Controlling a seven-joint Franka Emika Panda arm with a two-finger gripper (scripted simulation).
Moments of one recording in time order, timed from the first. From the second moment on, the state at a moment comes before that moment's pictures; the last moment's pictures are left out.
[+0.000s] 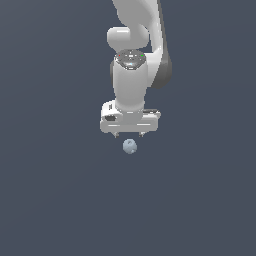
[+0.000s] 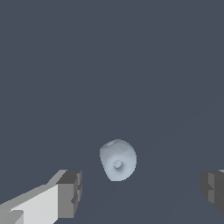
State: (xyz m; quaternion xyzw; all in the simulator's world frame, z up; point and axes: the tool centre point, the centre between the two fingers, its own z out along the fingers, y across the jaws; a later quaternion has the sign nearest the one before) arm 0.008 0.004 0.192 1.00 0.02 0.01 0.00
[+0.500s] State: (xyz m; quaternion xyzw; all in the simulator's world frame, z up) arm 0.002 0.003 0.171 1.00 0.06 0.01 0.01
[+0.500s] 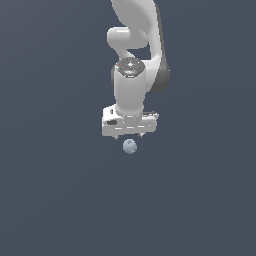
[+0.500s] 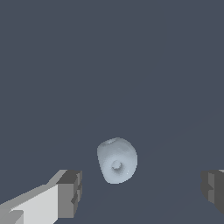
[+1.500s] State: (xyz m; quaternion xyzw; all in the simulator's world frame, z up) arm -0.031 0.004 0.095 0.98 0.22 0.00 0.00
